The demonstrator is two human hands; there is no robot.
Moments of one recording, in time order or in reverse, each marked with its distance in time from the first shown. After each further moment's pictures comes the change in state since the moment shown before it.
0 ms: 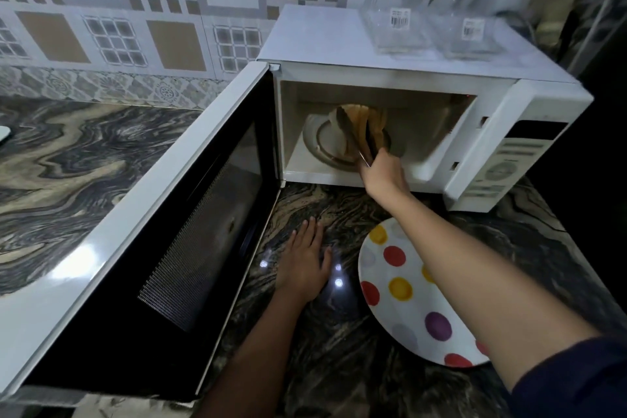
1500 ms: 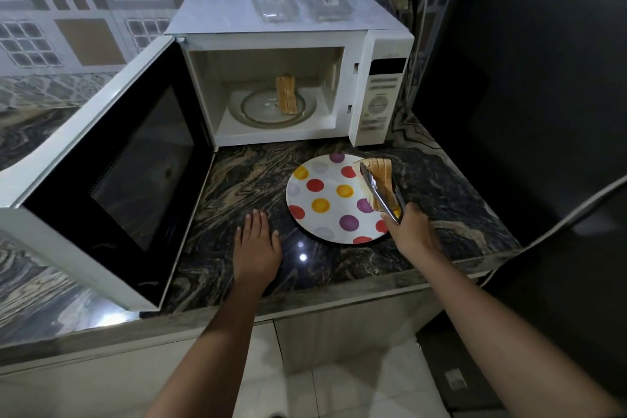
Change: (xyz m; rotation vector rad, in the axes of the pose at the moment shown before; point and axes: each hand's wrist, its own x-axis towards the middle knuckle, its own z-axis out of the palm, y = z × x) left_hand -0.114 0.044 0.020 0.070 0.012 -0.093; right_hand -0.204 0.214 -0.074 -0.183 0.093 0.286
